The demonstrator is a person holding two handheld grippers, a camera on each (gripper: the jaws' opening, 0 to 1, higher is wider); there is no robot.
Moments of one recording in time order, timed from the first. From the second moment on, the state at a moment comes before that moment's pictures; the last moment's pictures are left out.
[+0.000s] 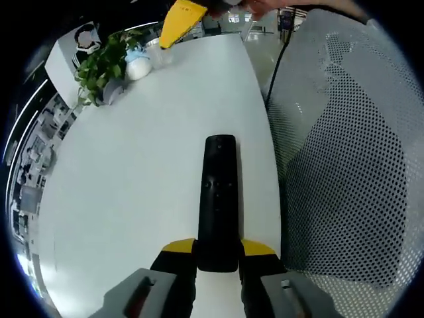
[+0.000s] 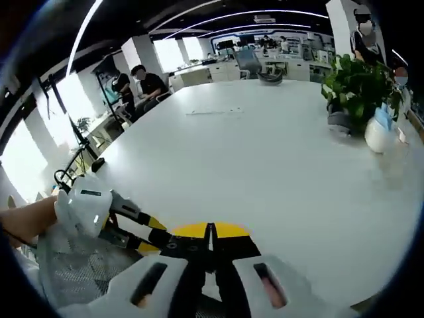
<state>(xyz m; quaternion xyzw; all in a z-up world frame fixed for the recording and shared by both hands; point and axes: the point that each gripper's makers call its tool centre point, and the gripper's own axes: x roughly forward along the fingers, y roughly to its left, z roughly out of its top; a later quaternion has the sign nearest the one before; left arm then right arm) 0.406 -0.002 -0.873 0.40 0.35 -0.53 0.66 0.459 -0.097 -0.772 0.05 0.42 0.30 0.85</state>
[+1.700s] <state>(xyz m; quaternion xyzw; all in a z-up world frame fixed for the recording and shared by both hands) 0.391 -0.006 -0.873 0.38 0.35 -0.54 0.66 0.406 -0.106 -0.856 0.04 0.60 0.30 0.74</state>
